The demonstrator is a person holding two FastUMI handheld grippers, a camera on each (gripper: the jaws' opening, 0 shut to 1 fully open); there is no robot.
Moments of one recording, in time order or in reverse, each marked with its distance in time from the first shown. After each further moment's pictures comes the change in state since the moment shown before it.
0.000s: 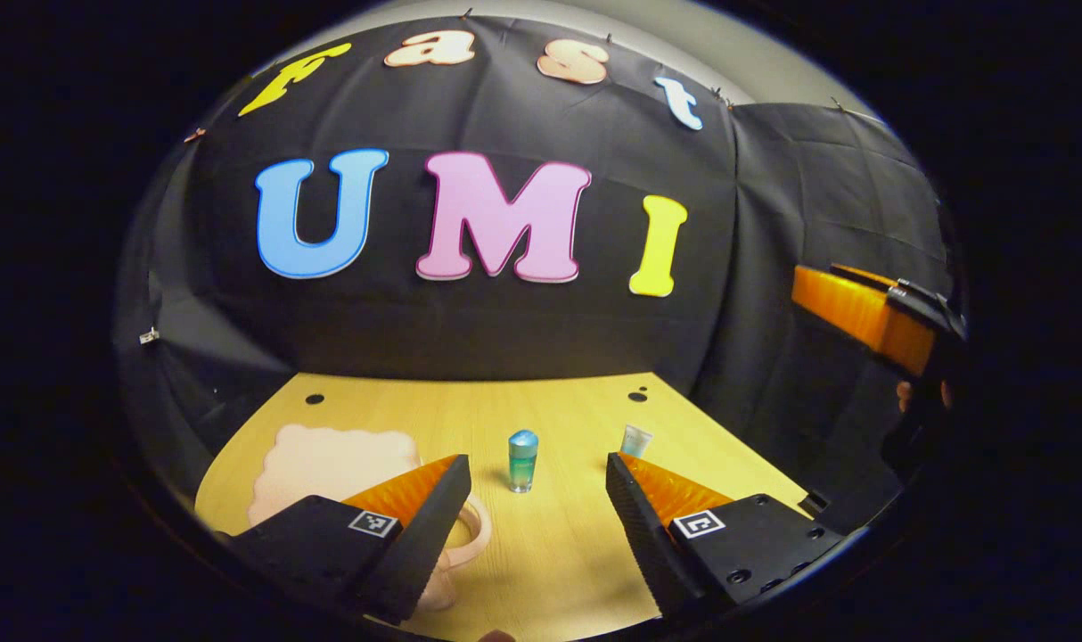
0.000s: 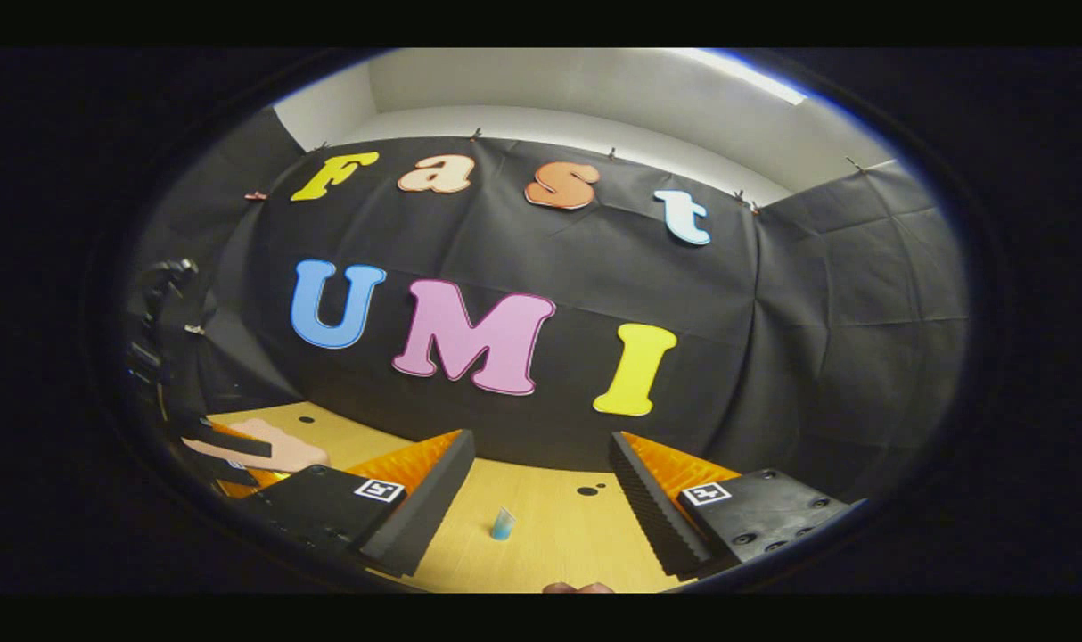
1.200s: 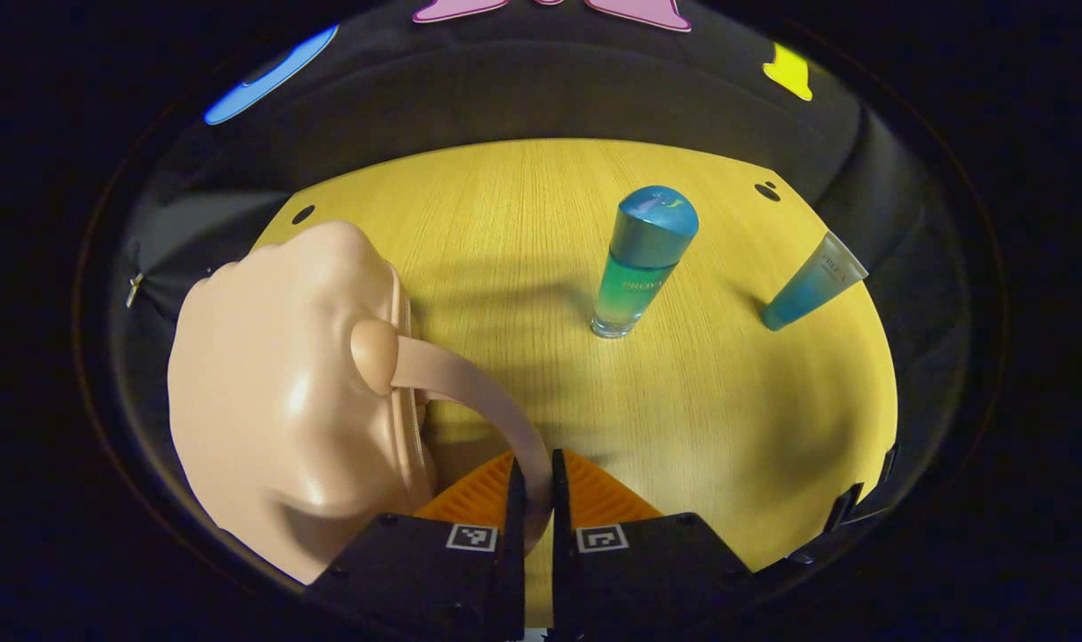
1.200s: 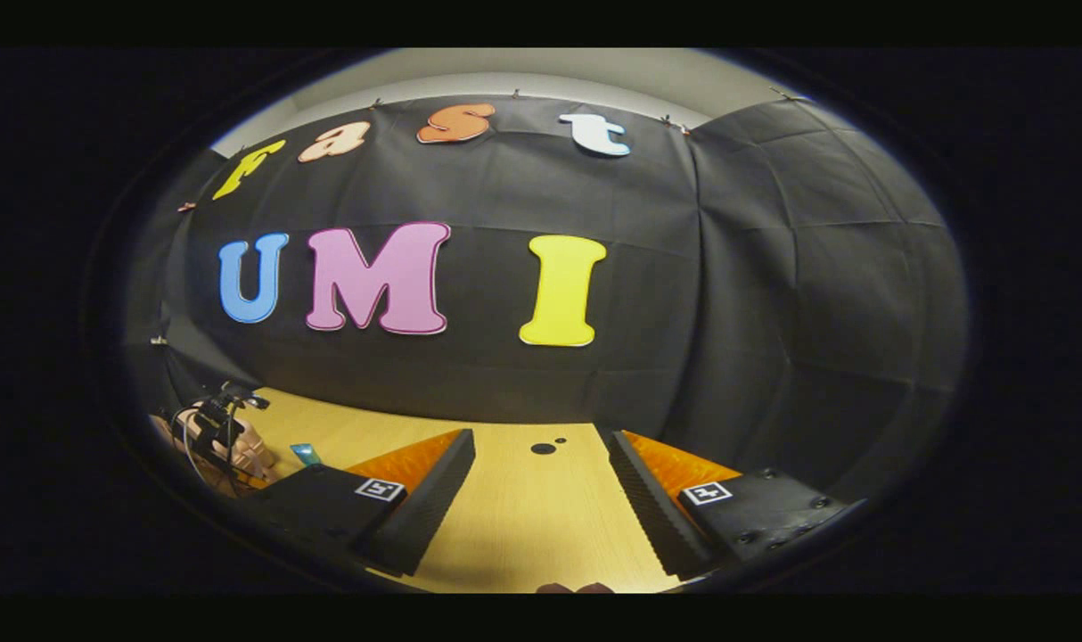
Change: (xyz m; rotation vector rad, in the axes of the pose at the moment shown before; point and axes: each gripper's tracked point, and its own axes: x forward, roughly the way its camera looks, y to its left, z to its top) left arm 0.143 0.058 -0.151 -0.034 0.718 0.157; right arm 0.050 -0.148 -0.134 0.163 0.212 -0.118
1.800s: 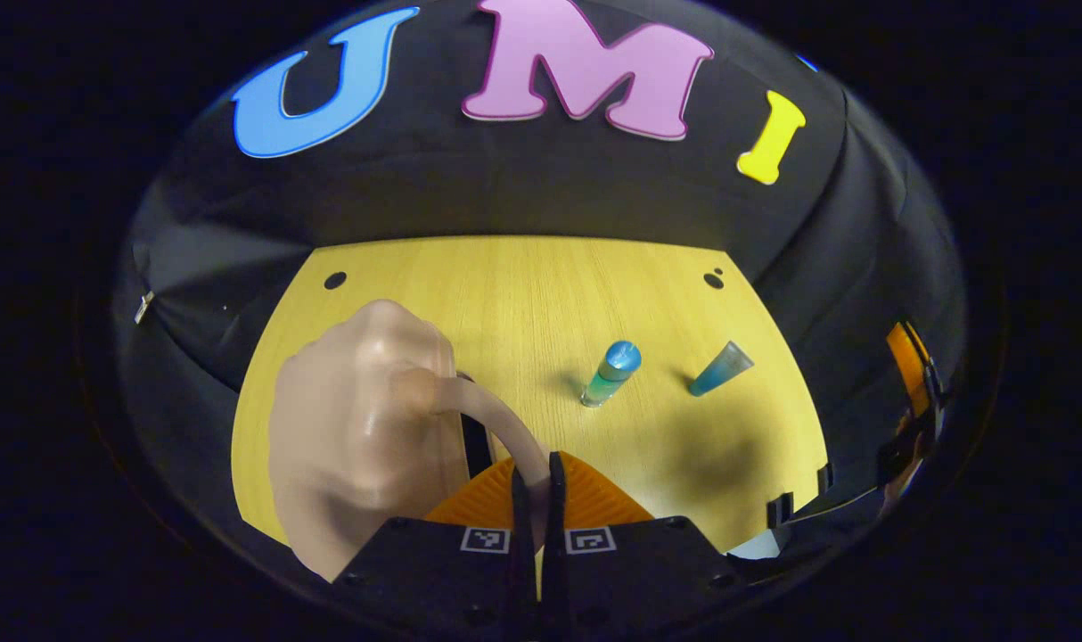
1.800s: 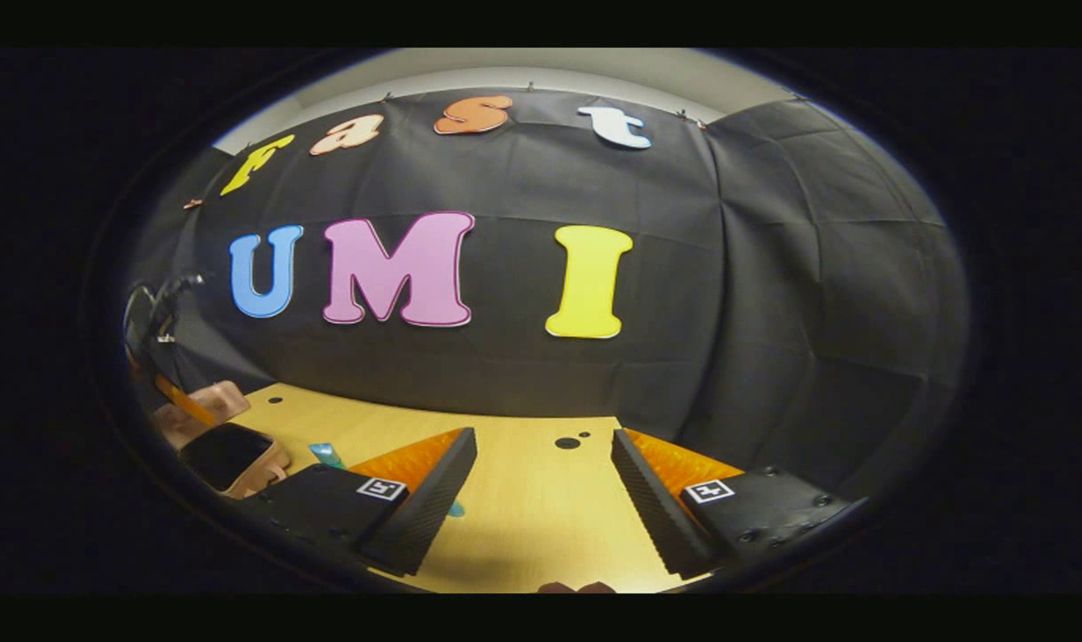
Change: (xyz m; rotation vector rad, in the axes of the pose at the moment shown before) left arm -0.191 0.079 0.072 -0.043 -0.238 -0.131; right arm 0.005 0.058 0.000 -0.016 0.018 0.034
